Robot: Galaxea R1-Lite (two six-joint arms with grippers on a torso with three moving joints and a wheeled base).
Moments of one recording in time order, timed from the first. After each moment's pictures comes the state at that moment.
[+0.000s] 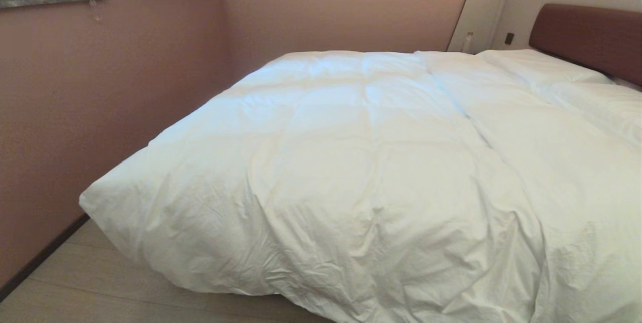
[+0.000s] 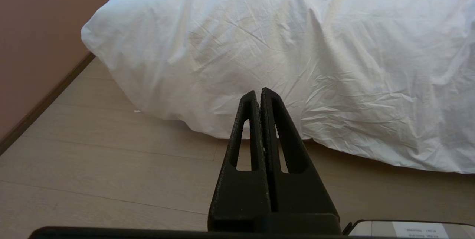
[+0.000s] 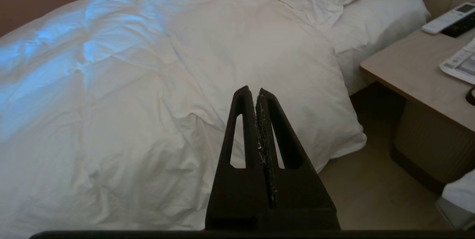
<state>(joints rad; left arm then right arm) 0.01 0.00 -0.02 0.07 0.00 0.02 -0.03 0.43 -1.30 0.91 -0.51 0.29</state>
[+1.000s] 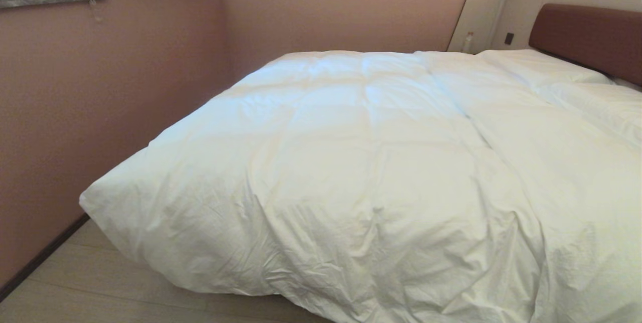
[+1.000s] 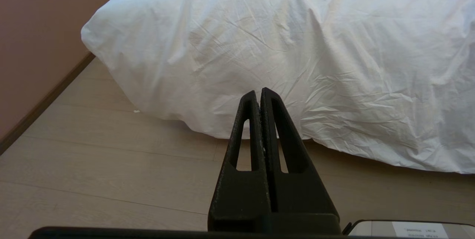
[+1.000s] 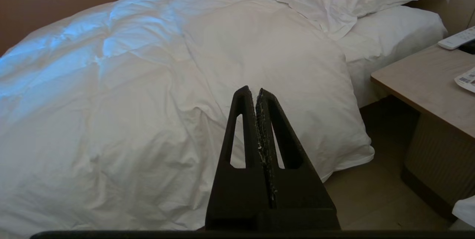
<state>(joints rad) 0.01 0.00 -0.02 0.07 0.00 0.02 -0.02 0.22 -1.14 0.87 -0.45 0.20</state>
